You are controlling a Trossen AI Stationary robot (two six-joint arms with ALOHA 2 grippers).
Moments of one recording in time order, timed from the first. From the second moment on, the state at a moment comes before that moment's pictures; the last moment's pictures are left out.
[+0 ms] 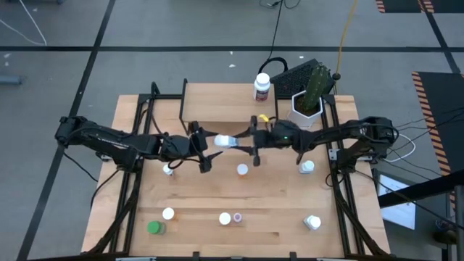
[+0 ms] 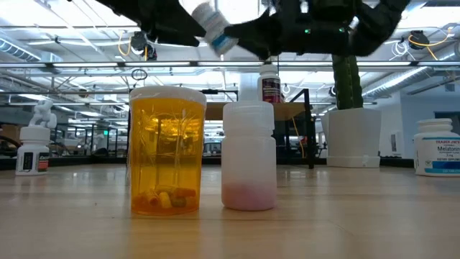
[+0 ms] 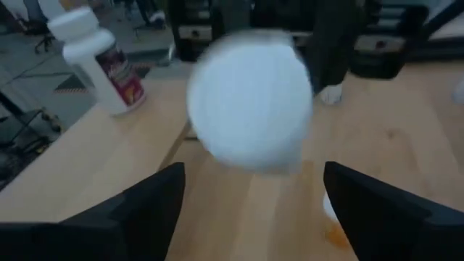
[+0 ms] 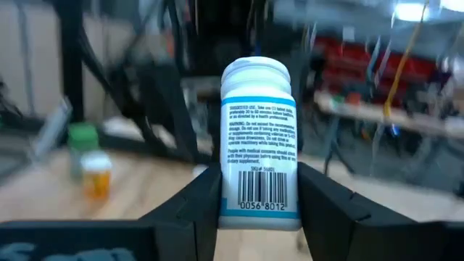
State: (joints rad) left arm -0.13 1.23 0.82 0.04 -0.44 0.06; right arm -0.13 1.56 0.69 0.93 -0.21 -0.16
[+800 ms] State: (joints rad) left arm -0.14 1.32 0.81 0.32 -0.33 0.25; right arm -0.10 1.68 0.61 1.38 -0.24 -0.06
